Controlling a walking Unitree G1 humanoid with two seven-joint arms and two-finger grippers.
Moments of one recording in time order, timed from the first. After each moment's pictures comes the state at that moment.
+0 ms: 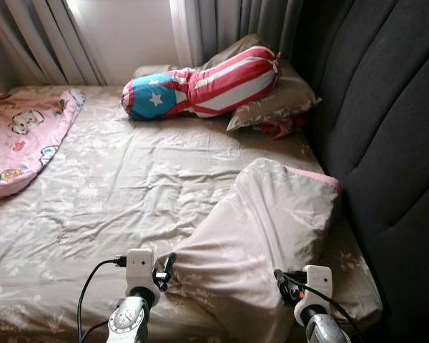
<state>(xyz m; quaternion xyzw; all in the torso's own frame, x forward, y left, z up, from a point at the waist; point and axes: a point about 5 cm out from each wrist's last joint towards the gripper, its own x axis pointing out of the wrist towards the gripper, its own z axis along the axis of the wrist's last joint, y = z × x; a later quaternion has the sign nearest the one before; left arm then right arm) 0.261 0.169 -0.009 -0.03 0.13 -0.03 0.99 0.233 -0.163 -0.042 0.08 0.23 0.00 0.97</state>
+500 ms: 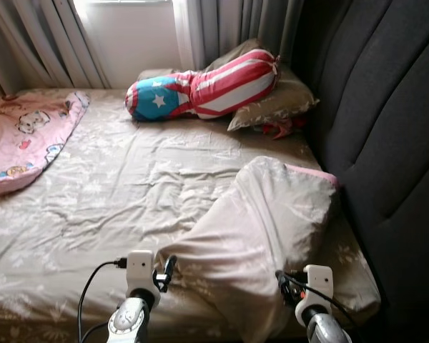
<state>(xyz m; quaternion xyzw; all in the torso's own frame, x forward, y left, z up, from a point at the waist) 0.259 0.168 -0.012 -0.03 0.14 -0.03 0.99 0.234 -0.164 -0.042 0.07 0.24 0.00 0.97</state>
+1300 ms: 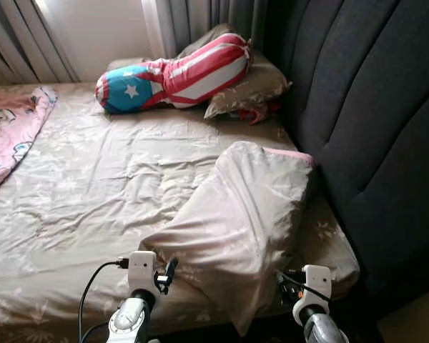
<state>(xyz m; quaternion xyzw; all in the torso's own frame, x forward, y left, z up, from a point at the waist) 0.259 0.168 -0.014 -0.03 0.15 -0.04 0.99 0.234 -0.159 -0.041 0.08 0.23 0.00 0.97</state>
